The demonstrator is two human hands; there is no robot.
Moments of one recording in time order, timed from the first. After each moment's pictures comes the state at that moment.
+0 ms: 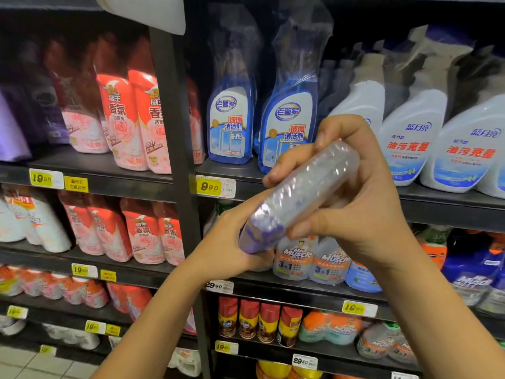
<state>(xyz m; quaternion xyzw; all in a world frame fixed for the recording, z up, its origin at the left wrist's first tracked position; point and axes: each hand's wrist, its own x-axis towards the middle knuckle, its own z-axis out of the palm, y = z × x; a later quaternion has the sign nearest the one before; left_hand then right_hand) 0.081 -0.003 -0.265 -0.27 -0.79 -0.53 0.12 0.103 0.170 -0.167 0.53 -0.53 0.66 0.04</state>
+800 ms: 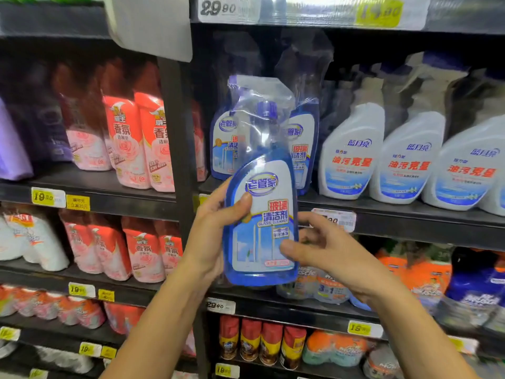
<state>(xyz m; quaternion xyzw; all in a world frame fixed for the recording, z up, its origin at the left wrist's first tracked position) 0.065 -0.006 -0.227 -0.19 -0.47 -0.86 0.07 0.071 0.185 -0.221 0.20 -0.74 0.63 -0.10</state>
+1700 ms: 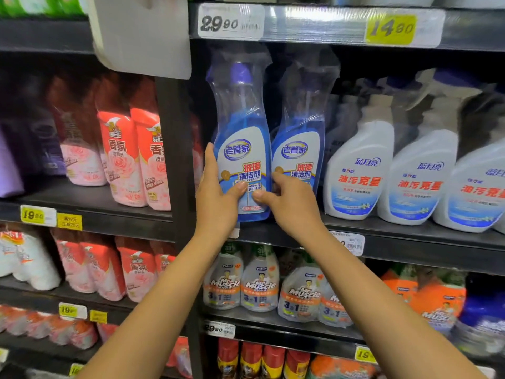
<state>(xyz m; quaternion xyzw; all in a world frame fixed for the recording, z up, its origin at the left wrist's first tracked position) -0.011 -0.018 -0.199 -0.07 -0.70 -0.64 0.32 -0.026 0.114 -0.181 0.17 -0.89 0.38 0.20</state>
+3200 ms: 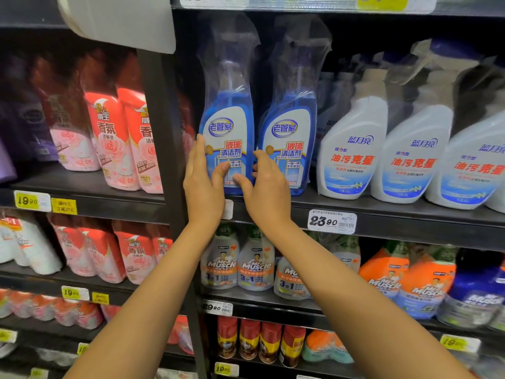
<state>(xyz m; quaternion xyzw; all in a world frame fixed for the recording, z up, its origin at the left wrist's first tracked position) -0.035 -0.024 -0.225 -0.03 -0.74 -0.49 0.46 -0.034 0.083 -0.214 0.17 -0.86 0.37 0.31</state>
